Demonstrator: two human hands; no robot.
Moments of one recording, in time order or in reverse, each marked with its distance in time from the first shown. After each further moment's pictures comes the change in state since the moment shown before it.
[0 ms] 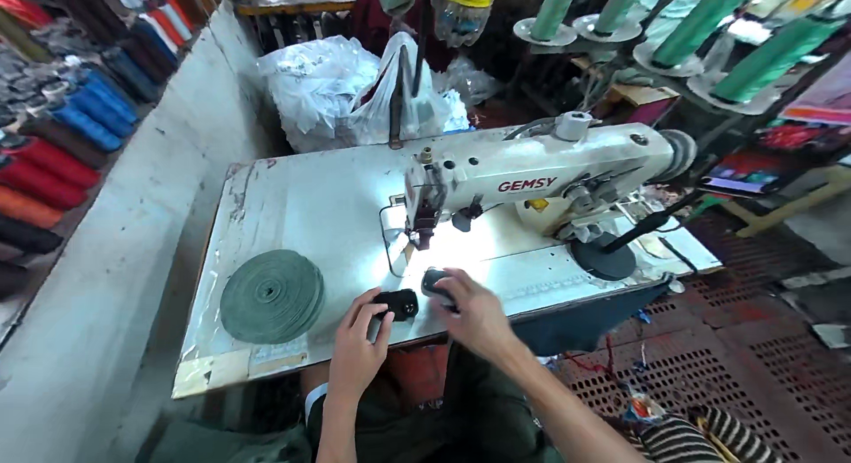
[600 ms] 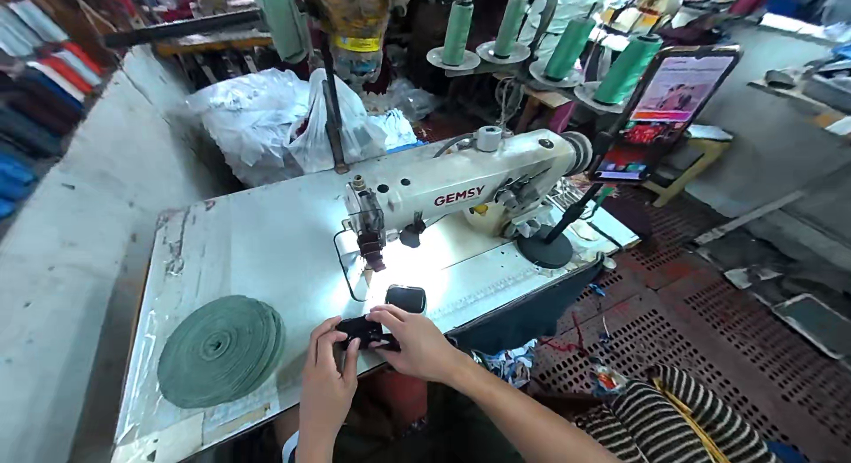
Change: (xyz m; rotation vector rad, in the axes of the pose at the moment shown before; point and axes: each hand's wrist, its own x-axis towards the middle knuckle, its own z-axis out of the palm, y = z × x) left_hand 0.003 0.003 0.002 0.100 -0.011 0.004; right_hand 0.006 -0.016 0.025 0.201 -0.148 -0.168
